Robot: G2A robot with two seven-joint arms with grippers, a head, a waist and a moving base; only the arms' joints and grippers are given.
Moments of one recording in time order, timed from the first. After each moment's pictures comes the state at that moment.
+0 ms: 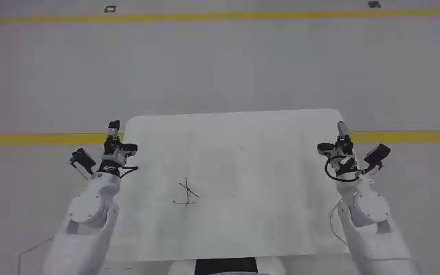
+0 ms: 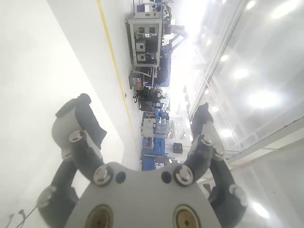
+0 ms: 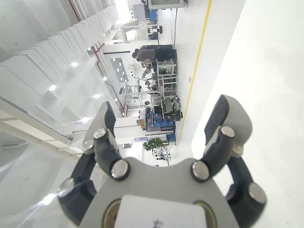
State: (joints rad) left arm 1.73 -1.15 -1.60 -1.80 -0.42 0.00 0.00; right arm -1.73 -1.15 1.60 -1.80 0.42 0.00 0.00
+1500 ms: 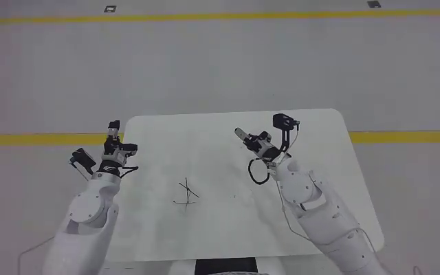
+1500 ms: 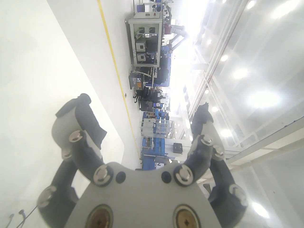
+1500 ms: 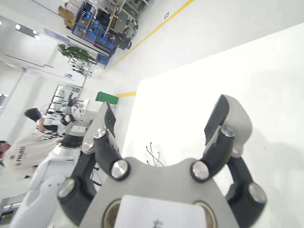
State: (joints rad) left arm 1.73 -1.15 -1.60 -1.80 -0.42 0.00 0.00; right arm -1.37 -1.19 1.05 -1.79 -0.48 0.28 0.29
